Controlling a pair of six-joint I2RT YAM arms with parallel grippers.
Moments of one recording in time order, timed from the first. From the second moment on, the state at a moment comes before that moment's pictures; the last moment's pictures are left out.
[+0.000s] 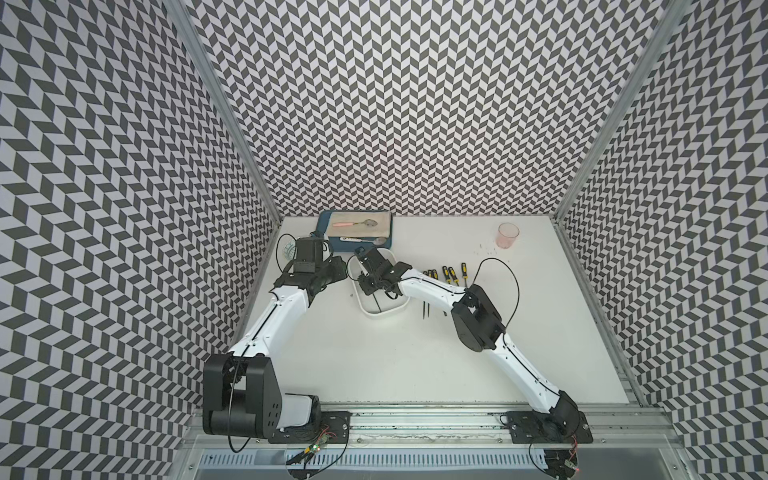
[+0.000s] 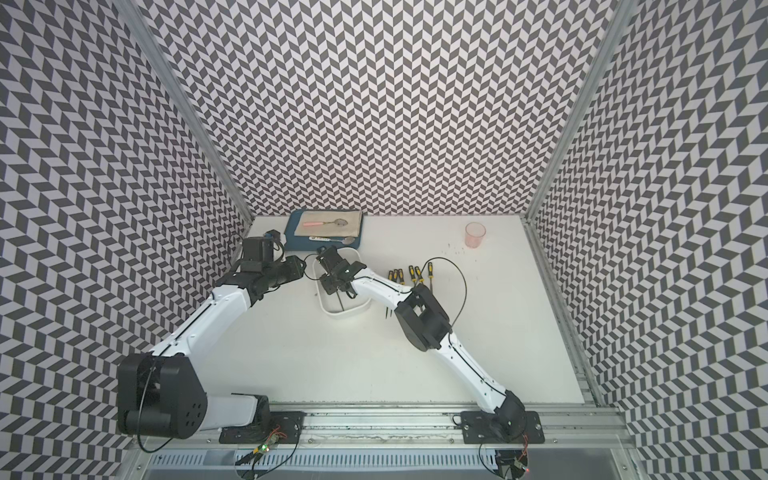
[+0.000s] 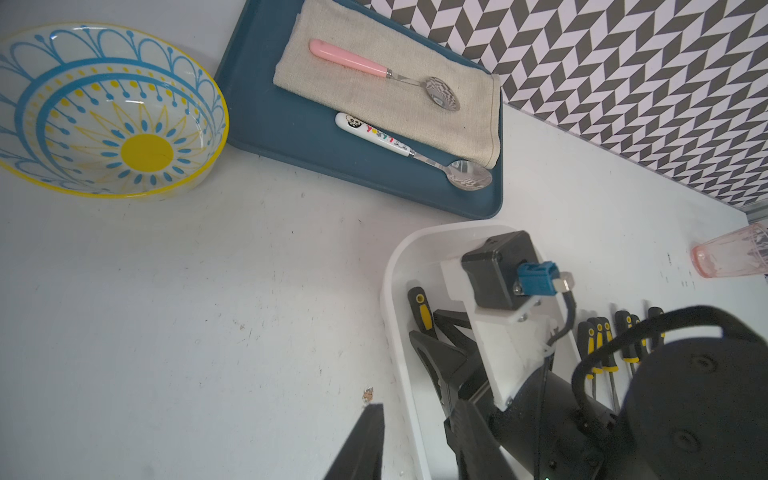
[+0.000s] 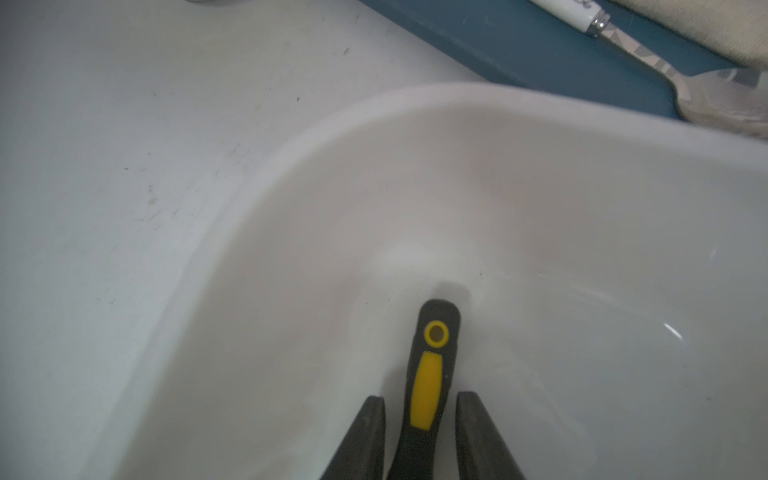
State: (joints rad) left arm -0.09 1.36 1.00 -0.37 0.16 -0.36; right arm 0.87 2.63 2.29 -0.49 0.08 0.18
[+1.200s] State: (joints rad) left arm -0.09 1.36 1.00 -0.37 0.15 -0.36; right arm 0.79 1.98 1.80 -0.26 0.10 0.23
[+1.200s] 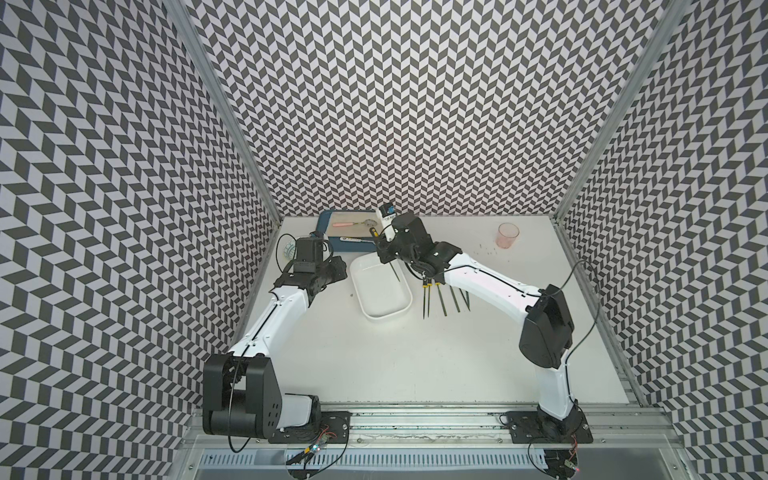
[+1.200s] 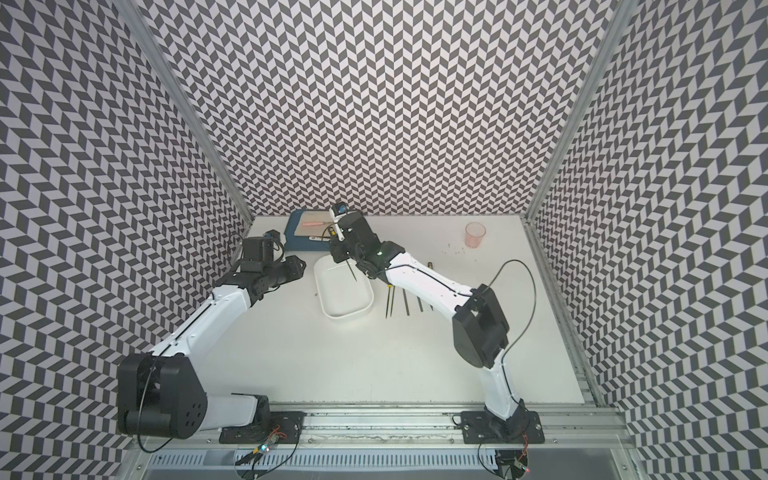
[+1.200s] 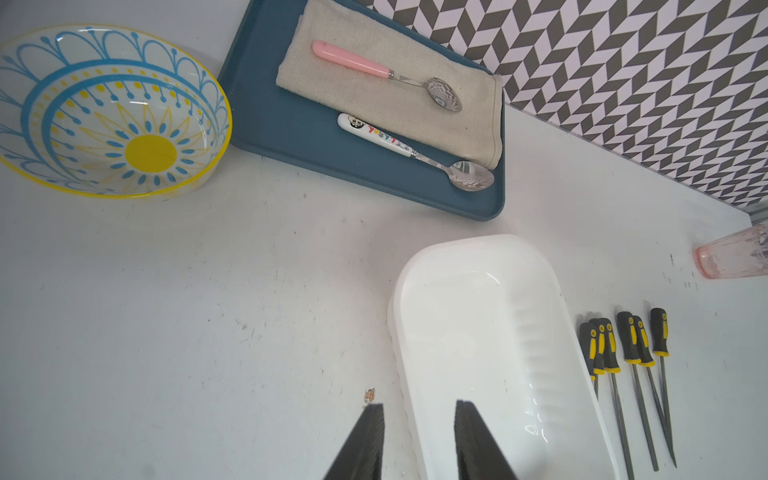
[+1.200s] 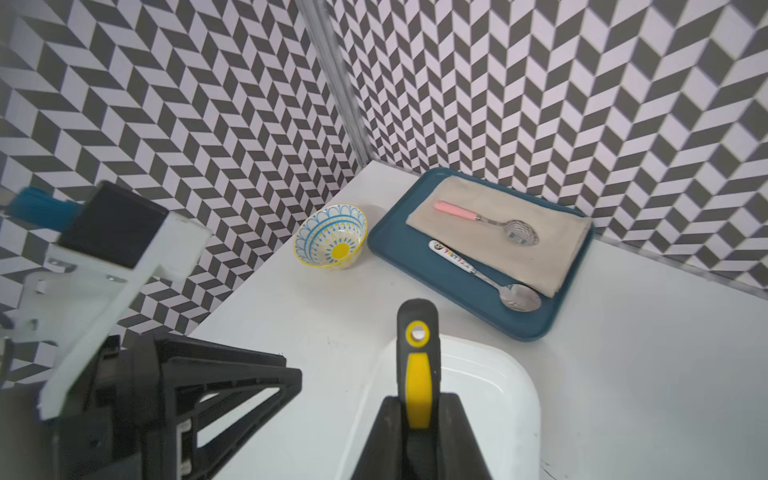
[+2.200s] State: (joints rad) left arm -0.09 1.35 1.00 -0.37 0.14 -0.36; right arm 0.24 1.87 1.27 -0.24 0.04 0.14
